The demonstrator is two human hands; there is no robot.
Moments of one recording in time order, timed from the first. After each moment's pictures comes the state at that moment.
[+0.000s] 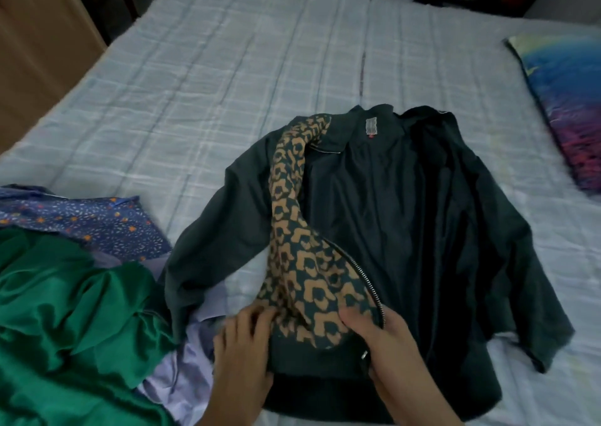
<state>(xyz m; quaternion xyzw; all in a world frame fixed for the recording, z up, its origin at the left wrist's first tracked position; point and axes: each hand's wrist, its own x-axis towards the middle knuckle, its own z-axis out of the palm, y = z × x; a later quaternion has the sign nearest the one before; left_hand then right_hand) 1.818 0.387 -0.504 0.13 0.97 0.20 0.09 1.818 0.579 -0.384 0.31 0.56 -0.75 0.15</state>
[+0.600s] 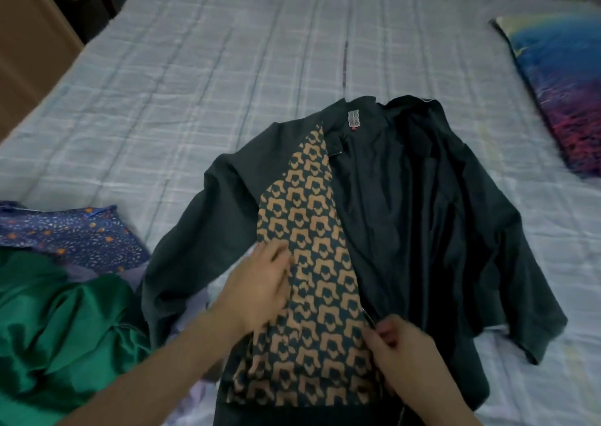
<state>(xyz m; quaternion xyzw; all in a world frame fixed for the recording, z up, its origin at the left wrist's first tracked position) 1.708 0.432 -0.476 0.30 0.93 0.23 0.07 1.831 0.653 -0.433 0.30 0.86 -0.32 0.26</state>
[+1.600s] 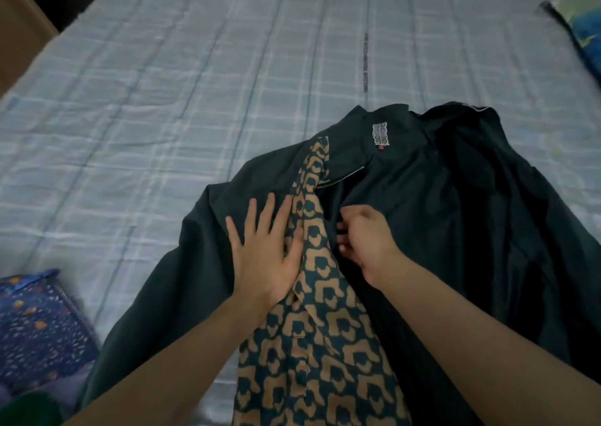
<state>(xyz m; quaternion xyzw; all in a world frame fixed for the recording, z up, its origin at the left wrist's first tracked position) 1.548 0.479 -0.554 0.09 0.97 0.21 0.03 1.543 0.636 -0.505 0.37 0.64 -0.67 0.09</state>
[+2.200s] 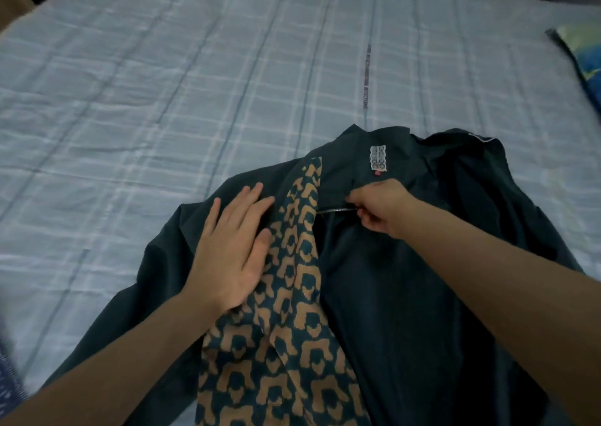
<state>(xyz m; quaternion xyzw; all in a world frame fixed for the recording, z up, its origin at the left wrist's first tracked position) 1.492 0.461 -0.537 0.19 0.94 0.28 -0.02 1.431 0.703 -0.493 0.38 0.71 -0.56 0.18</state>
